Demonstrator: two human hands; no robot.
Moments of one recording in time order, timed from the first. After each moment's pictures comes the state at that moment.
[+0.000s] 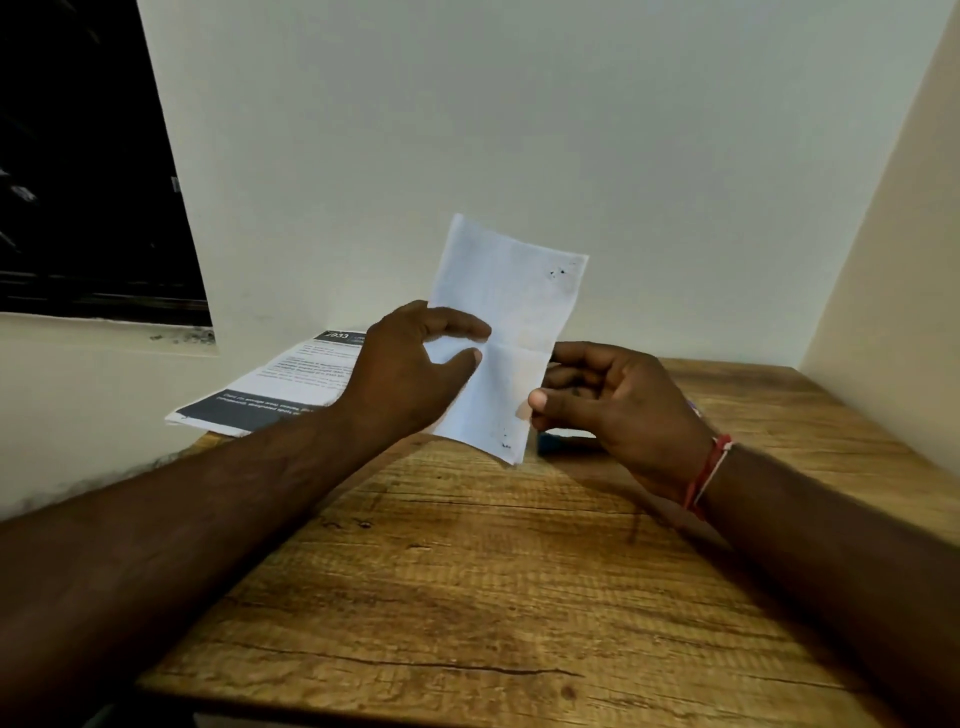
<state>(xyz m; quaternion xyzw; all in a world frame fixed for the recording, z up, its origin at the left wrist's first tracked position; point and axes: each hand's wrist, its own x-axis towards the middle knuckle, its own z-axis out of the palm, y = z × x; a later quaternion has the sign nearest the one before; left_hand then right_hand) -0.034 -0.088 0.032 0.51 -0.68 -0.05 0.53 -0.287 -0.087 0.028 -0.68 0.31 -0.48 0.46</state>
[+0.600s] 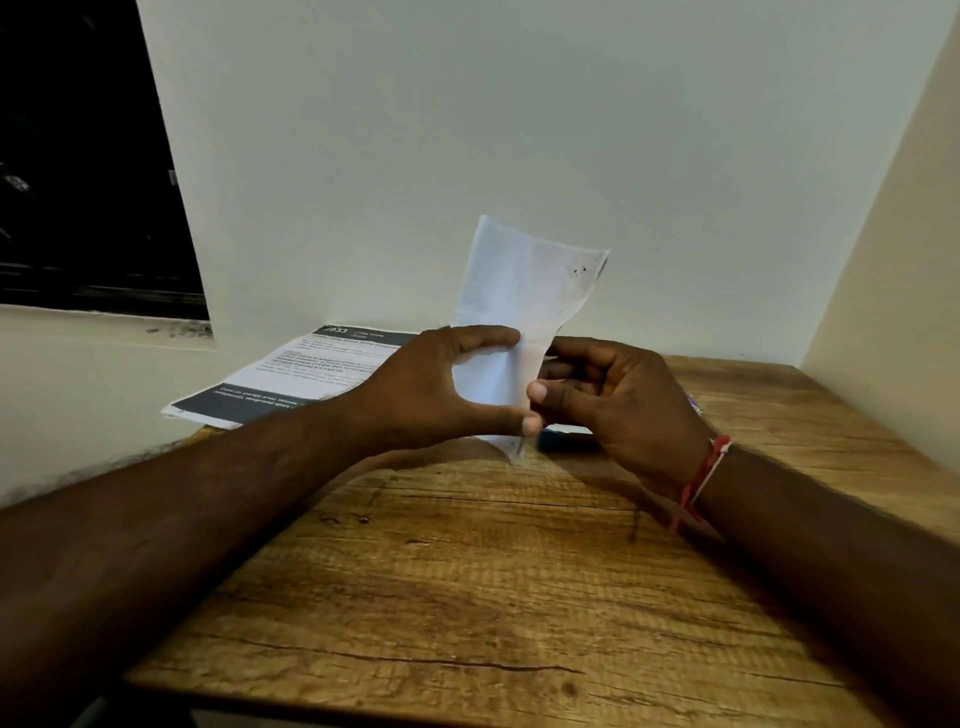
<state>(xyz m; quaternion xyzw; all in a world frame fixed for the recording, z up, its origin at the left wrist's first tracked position) -0.042 -0.073 0.039 0.50 -0.78 -0.14 0.36 -0.286 -0.087 0.027 -0.70 0.30 -0.49 0.43</state>
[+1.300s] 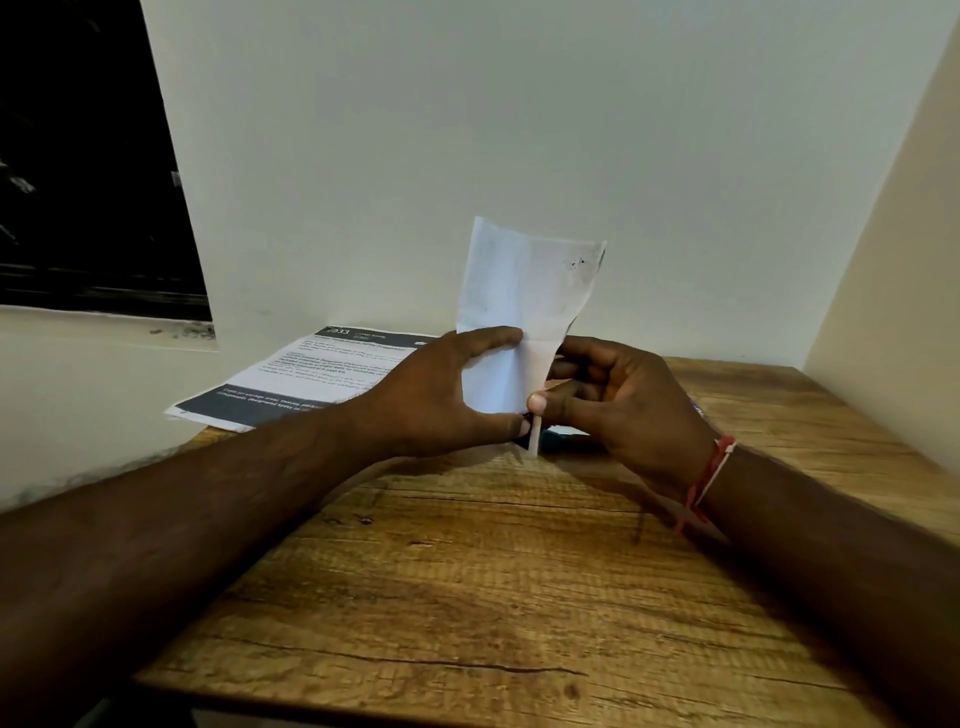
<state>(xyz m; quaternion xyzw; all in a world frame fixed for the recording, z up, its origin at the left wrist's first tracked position) -0.037 -0.088 0.028 0.49 -0.79 -0.09 0.35 -0.289 -0.094 0.024 -0.70 0.32 -0.47 0.43</state>
